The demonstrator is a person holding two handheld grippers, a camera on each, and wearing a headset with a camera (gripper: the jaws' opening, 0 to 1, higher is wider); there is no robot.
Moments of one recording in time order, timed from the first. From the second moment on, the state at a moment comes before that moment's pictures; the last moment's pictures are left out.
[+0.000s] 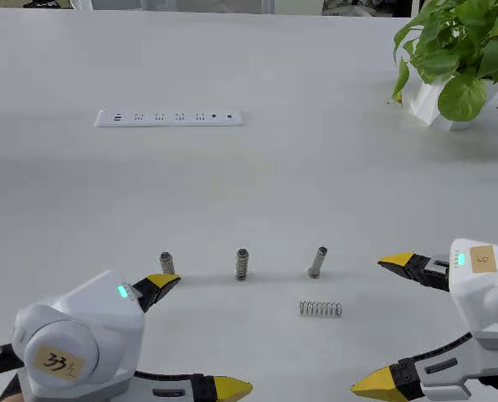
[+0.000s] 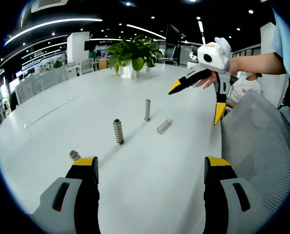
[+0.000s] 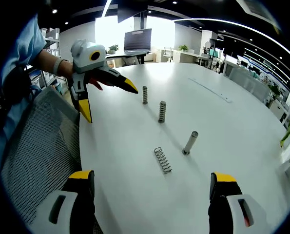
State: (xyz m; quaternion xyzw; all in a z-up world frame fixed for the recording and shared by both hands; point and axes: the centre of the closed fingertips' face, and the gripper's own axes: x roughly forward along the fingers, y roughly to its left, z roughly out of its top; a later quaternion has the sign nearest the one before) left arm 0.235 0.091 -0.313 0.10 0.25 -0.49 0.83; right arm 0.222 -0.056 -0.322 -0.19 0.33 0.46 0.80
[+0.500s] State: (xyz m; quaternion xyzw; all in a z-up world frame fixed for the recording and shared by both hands) left arm 0.235 0.045 -0.316 0.11 0.24 -0.54 0.80; right arm 0.212 -0.074 -0.320 -0.18 0.34 0.44 0.82
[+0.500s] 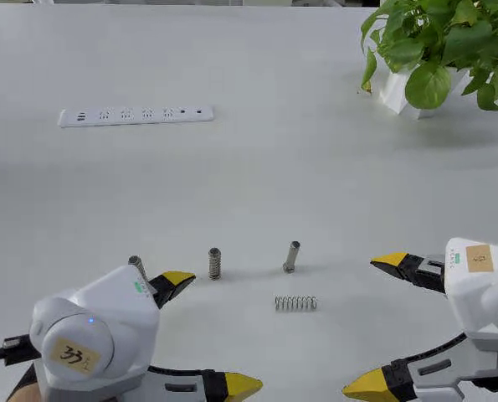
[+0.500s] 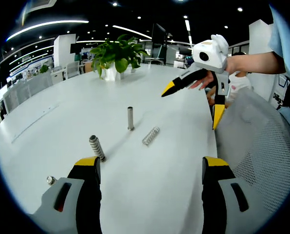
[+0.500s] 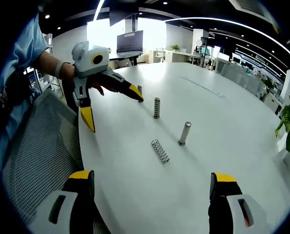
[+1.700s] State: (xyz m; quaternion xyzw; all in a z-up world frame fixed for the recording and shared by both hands) left arm 0.268 -0.017 -0.357 0.19 0.24 -0.59 0.75; right arm 0.190 -0.093 -0.329 -0.13 0.36 0.40 0.84
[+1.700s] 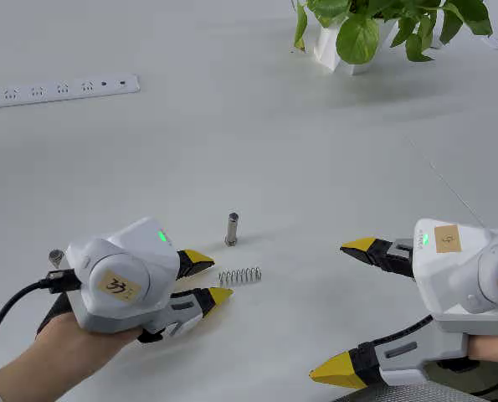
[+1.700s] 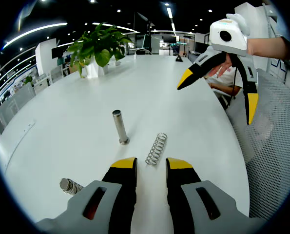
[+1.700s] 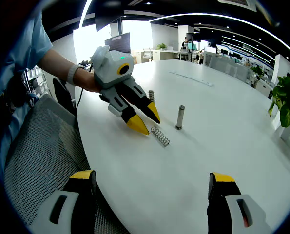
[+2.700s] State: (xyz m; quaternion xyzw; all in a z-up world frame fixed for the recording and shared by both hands) left arm 0.264 -0.025 -0.365 0.21 0.23 -0.60 0.74; right arm 0.194 -0.089 -0.329 -0.13 0.35 0.40 0.84
